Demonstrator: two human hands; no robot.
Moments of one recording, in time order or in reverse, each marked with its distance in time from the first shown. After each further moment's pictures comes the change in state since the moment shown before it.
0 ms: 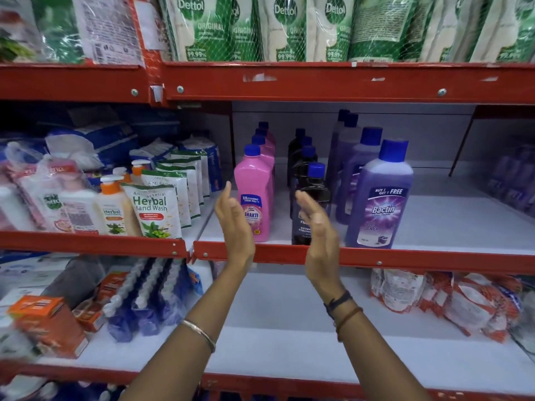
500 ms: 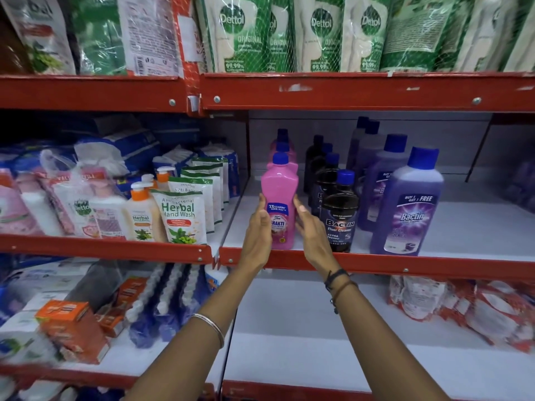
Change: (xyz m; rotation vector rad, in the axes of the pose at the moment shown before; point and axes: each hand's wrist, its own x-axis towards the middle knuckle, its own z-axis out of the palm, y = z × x) left_hand 0.020 -0.017 -0.034 0.170 -0.379 -0.089; right_hand 0.035 0.022 0.051 -0.046 -0.200 0.306
